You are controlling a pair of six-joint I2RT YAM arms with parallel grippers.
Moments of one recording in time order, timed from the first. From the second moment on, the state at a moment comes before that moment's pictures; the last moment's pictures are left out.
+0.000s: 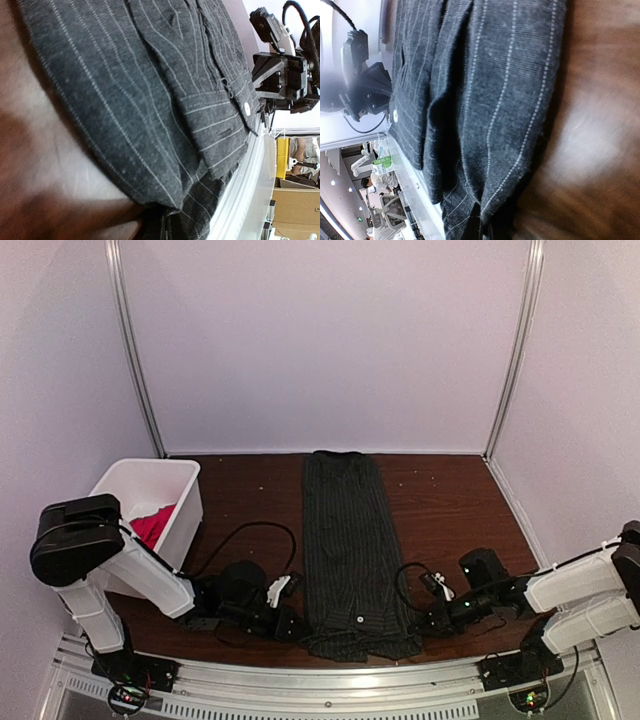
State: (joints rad) left arm -1.10 1.75 0.48 0.63 0.38 -0.90; right arm 0.65 1.25 0.17 0.22 -0.70 0.80
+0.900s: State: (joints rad) left arm -1.00 1.48 0.61 0.32 0.29 -0.72; right arm 0.64 1.14 0.51 -0.03 -0.56 0.67
